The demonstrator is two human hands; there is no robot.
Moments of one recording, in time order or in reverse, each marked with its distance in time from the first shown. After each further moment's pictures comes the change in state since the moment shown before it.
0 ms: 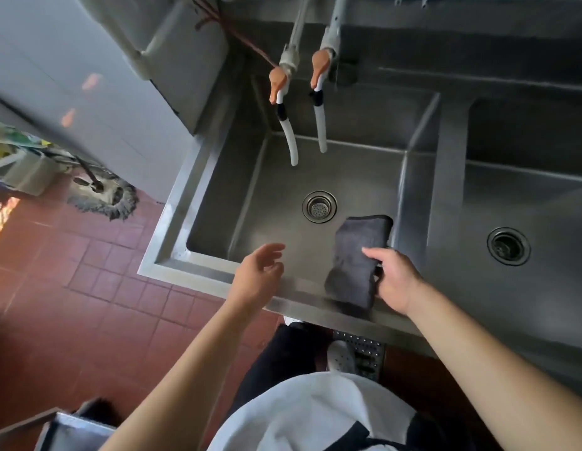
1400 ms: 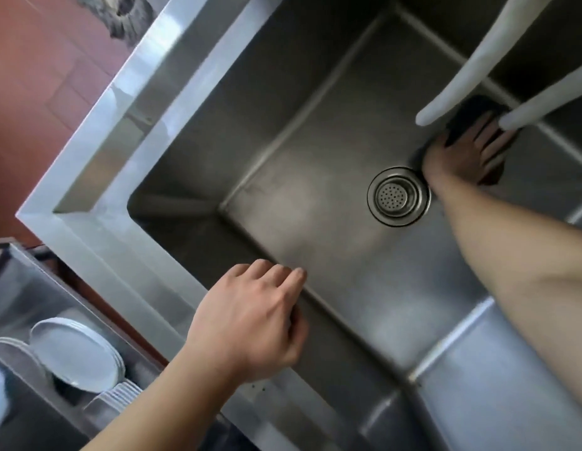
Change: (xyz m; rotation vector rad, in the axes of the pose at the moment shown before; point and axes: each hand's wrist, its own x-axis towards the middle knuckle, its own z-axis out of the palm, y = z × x) left_hand 0.111 -0.051 0.017 0.816 -0.209 -0.017; right_hand 0.443 -0.072 0.098 -1.502 0.609 -0.625
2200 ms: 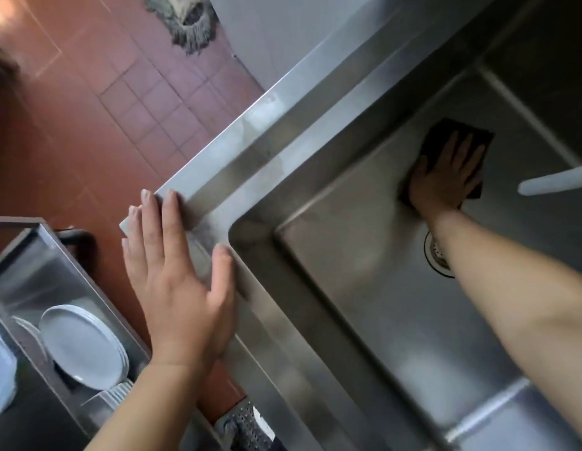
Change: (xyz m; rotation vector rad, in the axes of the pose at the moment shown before) left_hand -0.021 -0.124 0.003 -0.472 0.898 -0.683; right_hand -0.051 -0.122 0.037 -0.037 -0.103 -0.312
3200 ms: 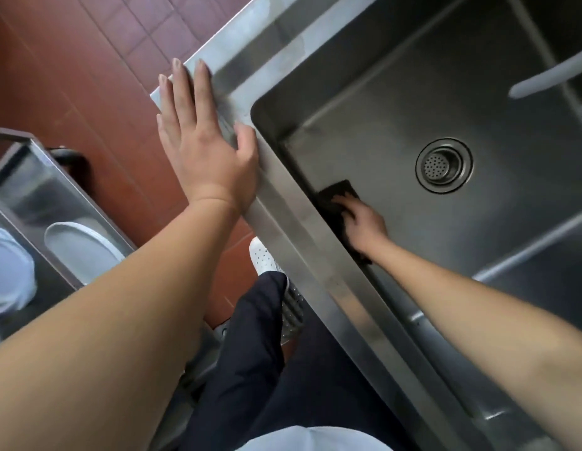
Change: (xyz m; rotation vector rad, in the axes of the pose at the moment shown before) left_hand 0.000 -0.003 -0.002 -0.003 0.019 -0.031; right_hand -0.247 0.031 -0.012 0.317 -0.621 -0.347
